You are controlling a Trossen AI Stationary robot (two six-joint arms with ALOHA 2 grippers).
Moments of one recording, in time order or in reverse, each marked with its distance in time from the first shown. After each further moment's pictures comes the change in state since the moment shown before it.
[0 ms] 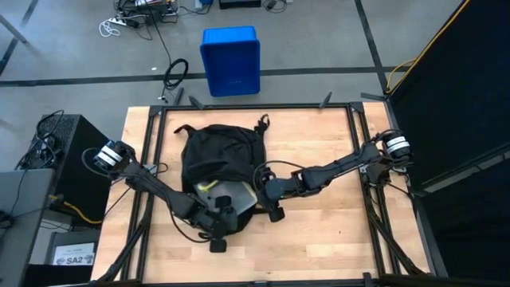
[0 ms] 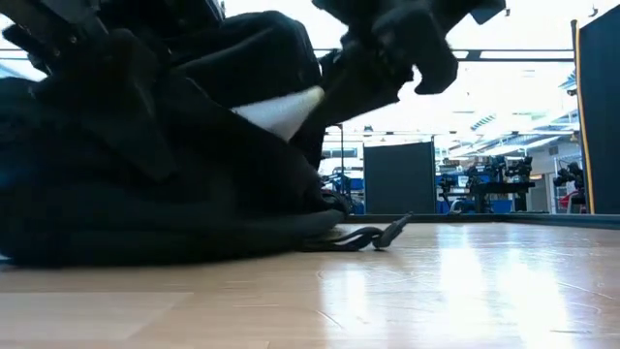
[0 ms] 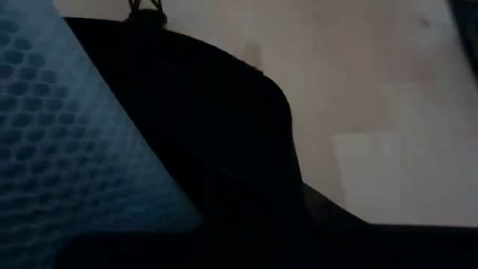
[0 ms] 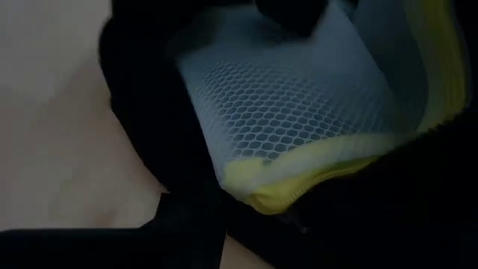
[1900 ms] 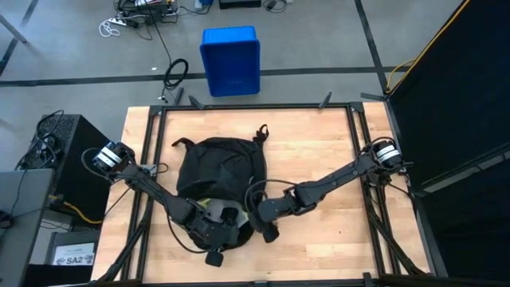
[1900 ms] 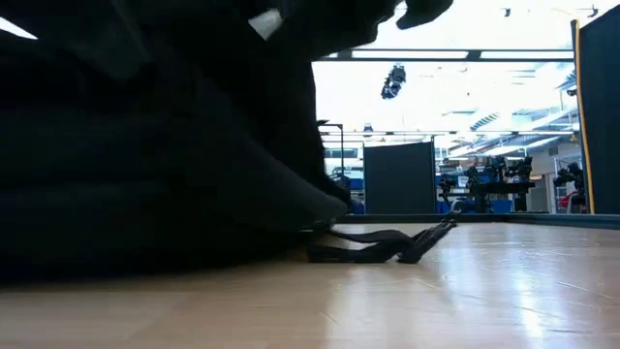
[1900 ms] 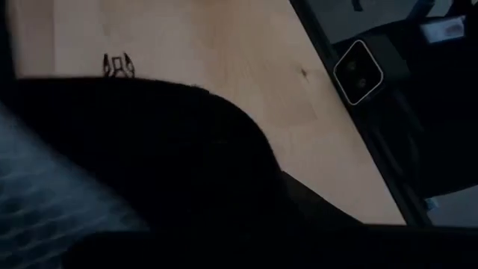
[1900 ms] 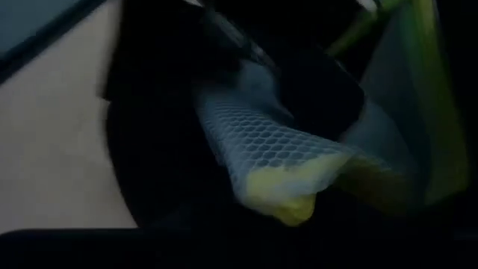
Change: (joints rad) left arm -0.046 0.002 0.055 0.113 0.074 0.114; right arm 0.082 0.144 0.224 -0.061 0.023 -0.006
